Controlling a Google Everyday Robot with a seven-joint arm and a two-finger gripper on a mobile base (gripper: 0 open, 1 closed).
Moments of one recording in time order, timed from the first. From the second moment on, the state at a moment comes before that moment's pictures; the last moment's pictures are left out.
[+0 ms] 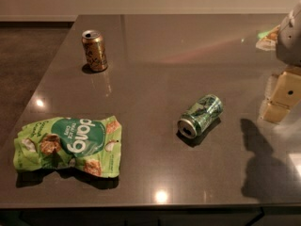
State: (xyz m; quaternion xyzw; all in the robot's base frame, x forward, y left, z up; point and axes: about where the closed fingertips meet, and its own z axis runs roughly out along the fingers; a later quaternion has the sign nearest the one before) arm 0.438 -0.216 0.977 -0.60 0.78 -0.04 0.16
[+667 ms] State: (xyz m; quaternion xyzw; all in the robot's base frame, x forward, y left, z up) arm 0.439 -0.214 0.980 -0.61 0.78 -0.04 0.16
